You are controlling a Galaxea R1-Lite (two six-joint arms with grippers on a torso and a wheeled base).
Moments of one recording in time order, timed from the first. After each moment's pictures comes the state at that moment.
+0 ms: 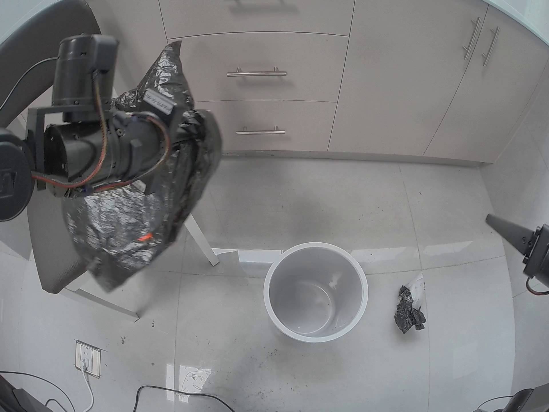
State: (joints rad) left arm -0.54 1.60 -1.28 -0.04 0.19 -1.21; right arm 0.40 0.98 -0.48 -0.46 0.09 0.40
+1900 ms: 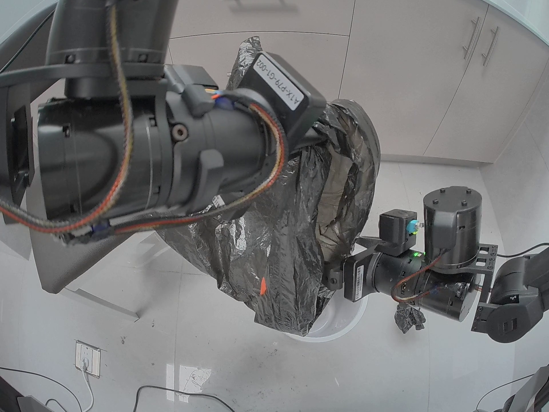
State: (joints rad) left arm -0.97 1.60 -1.41 0.05 0.18 -1.08; right arm 0.77 1.72 -0.74 -0.67 -0.17 0.19
